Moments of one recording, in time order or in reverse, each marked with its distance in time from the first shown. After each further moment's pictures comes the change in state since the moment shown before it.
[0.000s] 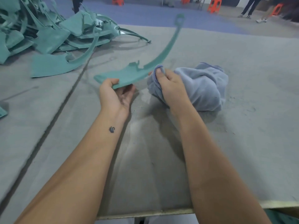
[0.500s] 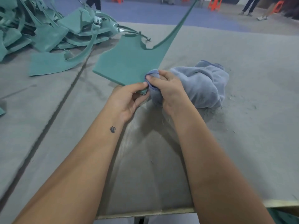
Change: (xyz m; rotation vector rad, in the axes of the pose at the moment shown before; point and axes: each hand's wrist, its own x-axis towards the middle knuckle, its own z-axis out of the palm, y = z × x) left_hand -0.003 -0.012 0.002 0.342 -0.248 -0.081; right_hand -0.002 0.006 0.005 0.370 -0.008 0.235
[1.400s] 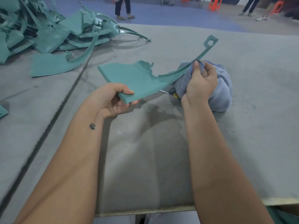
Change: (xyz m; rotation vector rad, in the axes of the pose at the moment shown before) left_hand -0.012 0.042 -0.025 0.377 -0.026 -0.321; right_hand 0.010 -0.022 -0.036 0.207 0.606 -0.395
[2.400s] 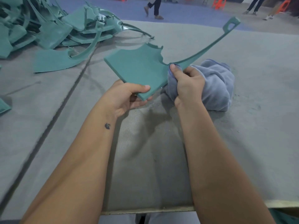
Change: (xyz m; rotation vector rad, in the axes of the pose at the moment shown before) left_hand 0.007 -0.012 0.022 0.095 0.009 0.222; right_hand -0.010 0.022 0.009 -0.140 -0.255 0.135
